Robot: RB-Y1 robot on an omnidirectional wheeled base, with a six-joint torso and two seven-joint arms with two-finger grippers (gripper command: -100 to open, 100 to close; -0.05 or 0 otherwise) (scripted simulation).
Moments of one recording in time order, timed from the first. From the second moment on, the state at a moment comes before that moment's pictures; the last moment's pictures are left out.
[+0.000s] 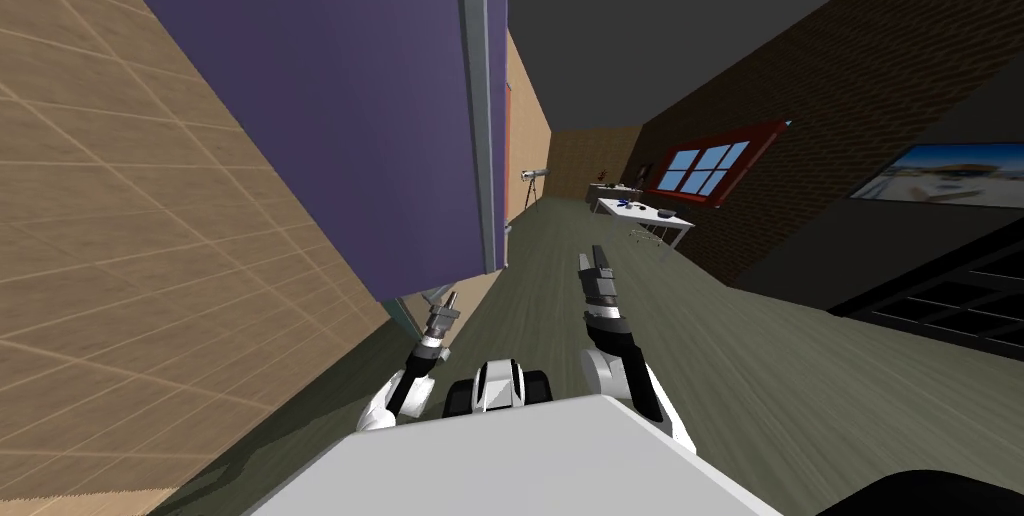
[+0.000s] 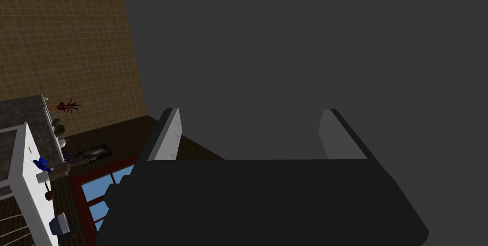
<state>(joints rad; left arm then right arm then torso) -0.04 0.19 -0.19 -0.85 -0.03 -1.17 0.77 0.48 -0.05 0.00 -2.22 -0.08 -0.49 0.16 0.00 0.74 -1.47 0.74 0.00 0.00</state>
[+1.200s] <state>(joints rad) -0.38 0.05 -0.12 -0.57 -0.10 -1.12 0.78 0.48 -0.05 0.00 -2.22 -0.08 -0.49 0.16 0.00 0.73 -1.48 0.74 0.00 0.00</state>
